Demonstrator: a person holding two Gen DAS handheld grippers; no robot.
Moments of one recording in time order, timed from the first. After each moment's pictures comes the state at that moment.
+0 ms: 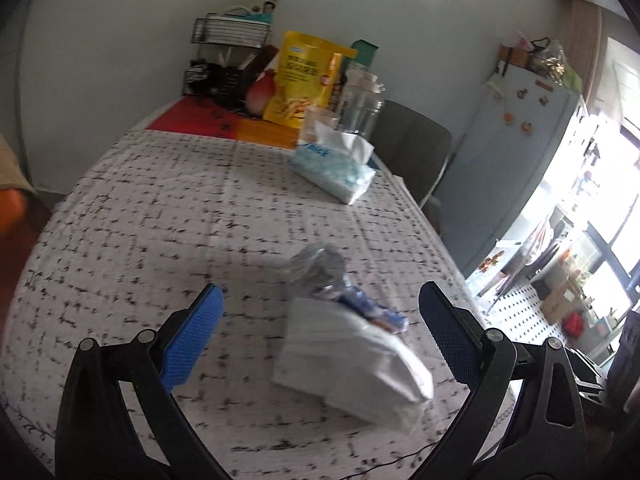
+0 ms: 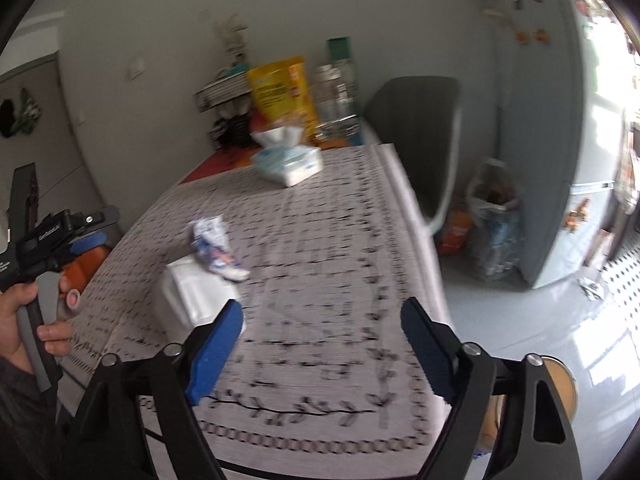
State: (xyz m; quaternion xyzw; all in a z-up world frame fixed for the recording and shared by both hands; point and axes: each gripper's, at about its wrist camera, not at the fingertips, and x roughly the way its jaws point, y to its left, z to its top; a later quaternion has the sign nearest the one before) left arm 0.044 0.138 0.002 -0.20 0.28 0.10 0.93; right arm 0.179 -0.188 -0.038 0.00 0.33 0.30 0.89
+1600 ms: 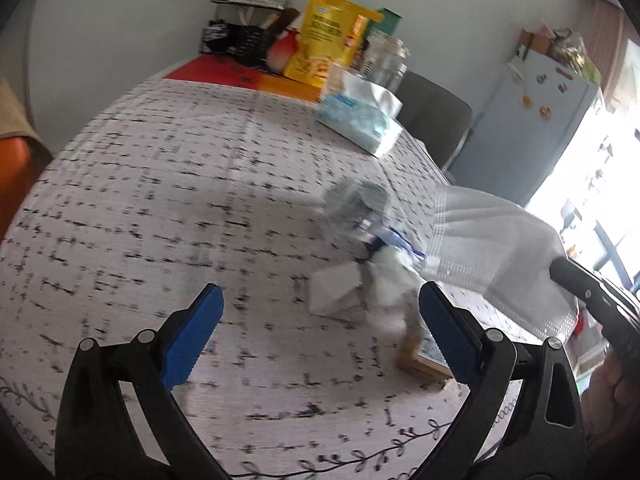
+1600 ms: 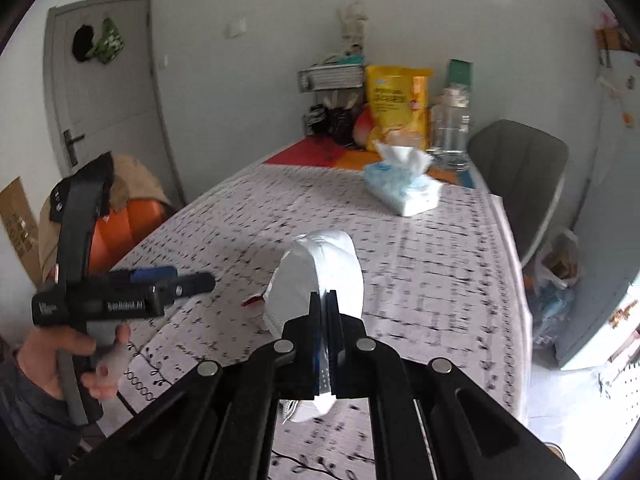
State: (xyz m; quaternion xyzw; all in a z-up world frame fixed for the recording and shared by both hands) left arm 0.039 0.135 -0.052 -0.22 0.33 0.10 0.91; right arm 0.170 -0.090 -0.007 -0.10 0.29 0.40 0.87
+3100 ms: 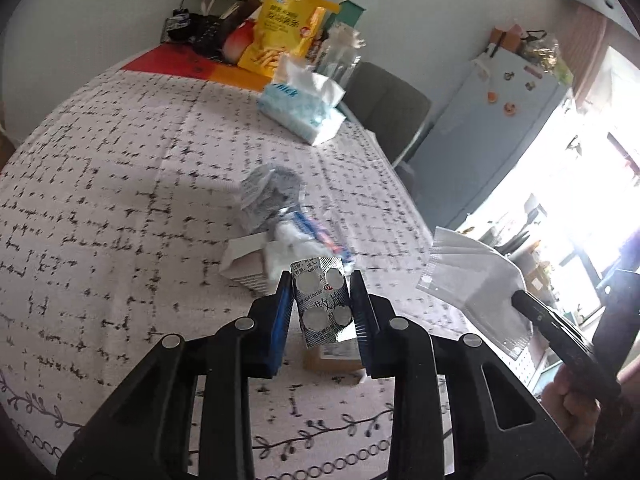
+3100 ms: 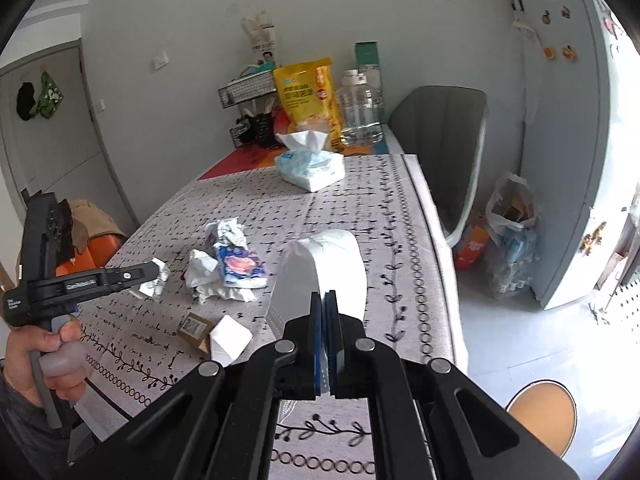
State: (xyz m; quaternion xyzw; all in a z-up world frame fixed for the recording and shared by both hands) left arm 0.048 0.094 -0.032 -0.25 0.33 0.03 0.91; right arm 0.185 -0.194 -0.030 -0.02 0.31 0.31 0.90
